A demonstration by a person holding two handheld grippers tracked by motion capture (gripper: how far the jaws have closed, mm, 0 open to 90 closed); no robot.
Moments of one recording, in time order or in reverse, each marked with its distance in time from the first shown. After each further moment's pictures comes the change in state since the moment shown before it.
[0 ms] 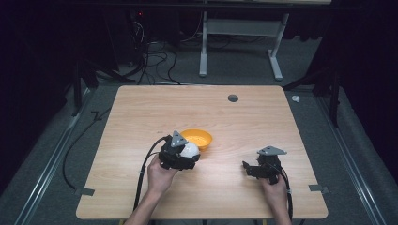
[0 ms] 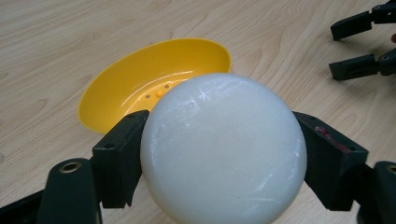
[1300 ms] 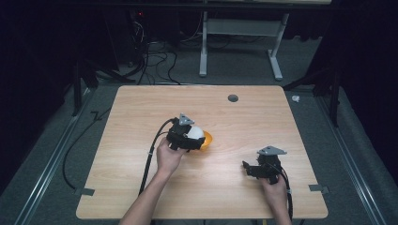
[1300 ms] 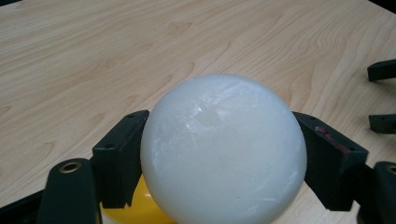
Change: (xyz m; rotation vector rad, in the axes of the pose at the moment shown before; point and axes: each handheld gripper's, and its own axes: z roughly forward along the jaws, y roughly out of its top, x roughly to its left) left arm 0.027 0.042 0.039 0.014 0.014 -0.056; right arm 0.000 0.000 0.000 0.000 -0.001 0.000
